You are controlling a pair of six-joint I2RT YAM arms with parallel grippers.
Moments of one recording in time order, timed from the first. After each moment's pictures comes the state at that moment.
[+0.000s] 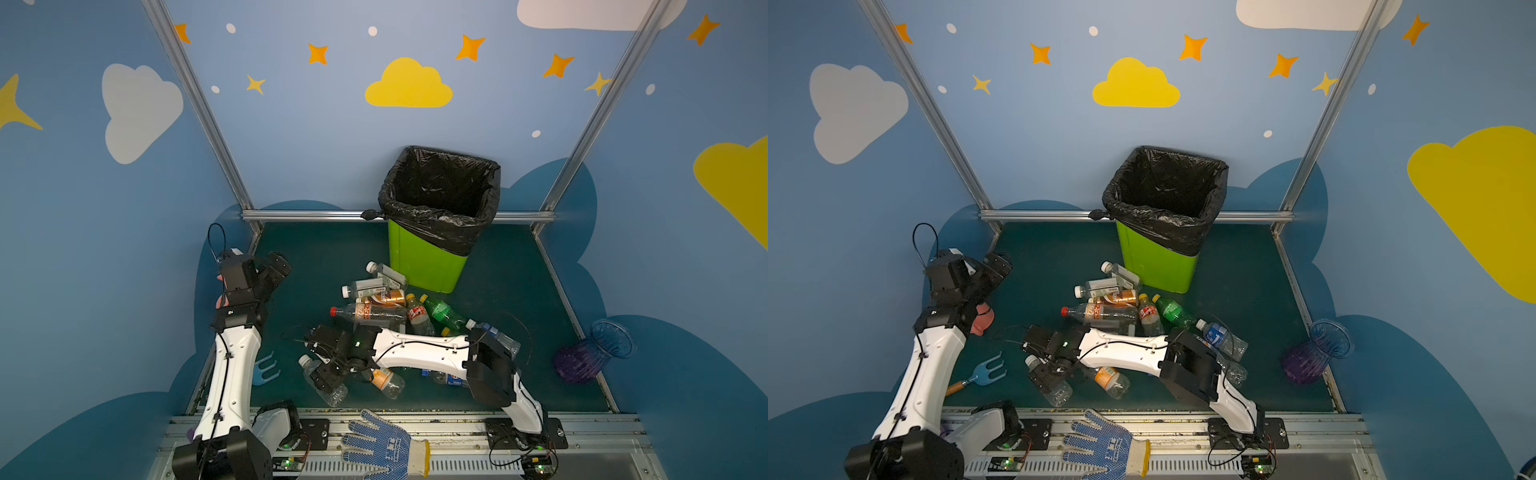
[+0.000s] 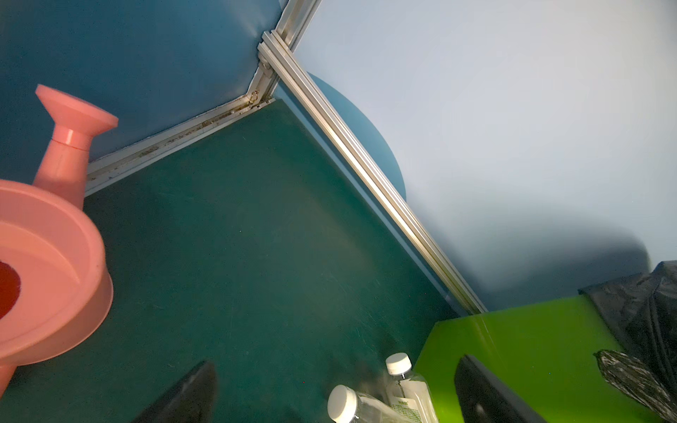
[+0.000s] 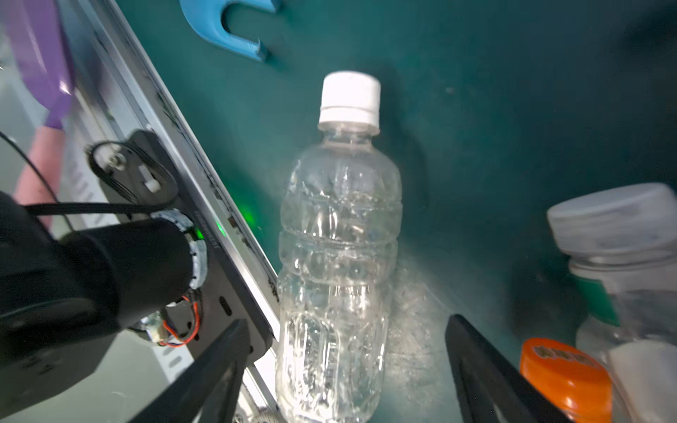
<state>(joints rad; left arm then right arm) 0.24 1.05 0.91 -0.34 0.11 -0.73 1.38 2.20 1.88 -0.79 -0.09 0.43</state>
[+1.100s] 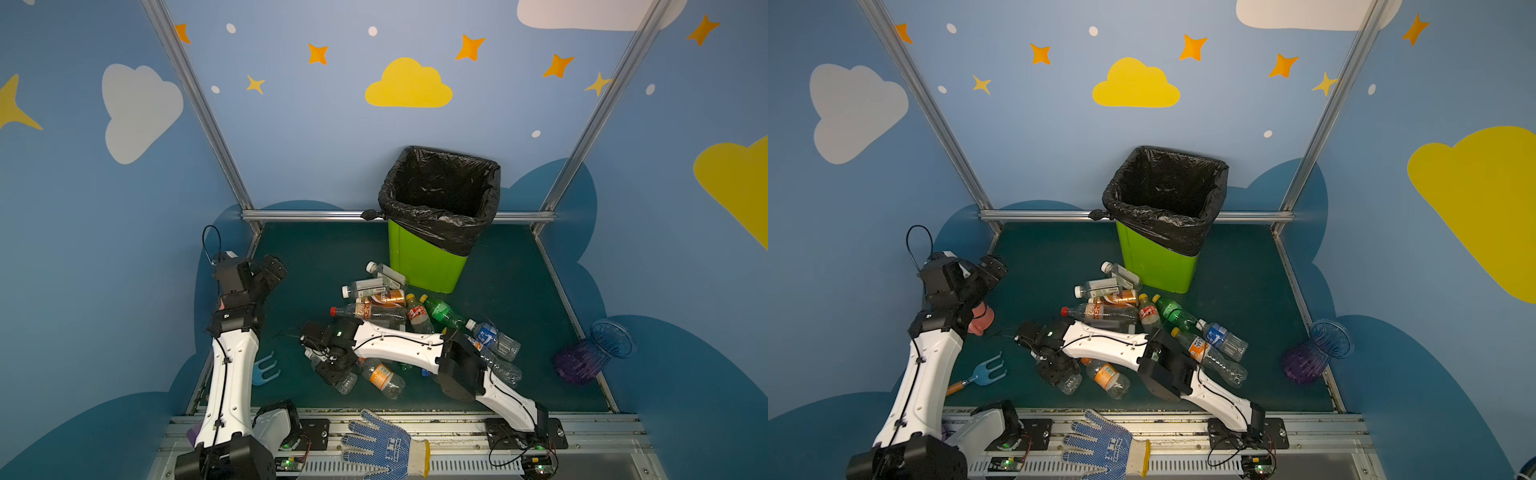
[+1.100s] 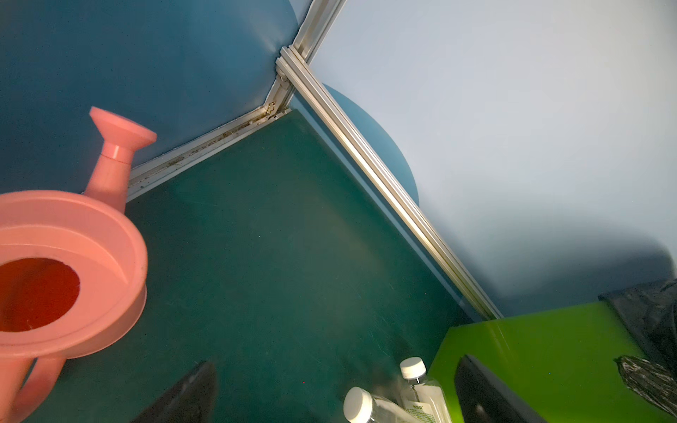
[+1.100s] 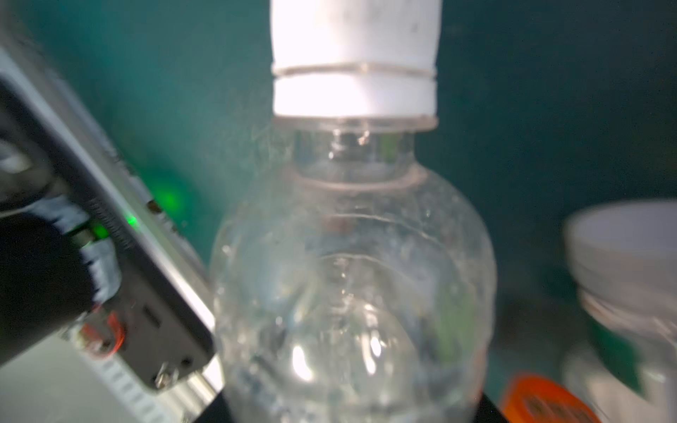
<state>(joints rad) 0.28 1.03 0.91 -0.38 0.10 -0.68 1.31 2.32 2.11 -1.06 -0.10 0.33</state>
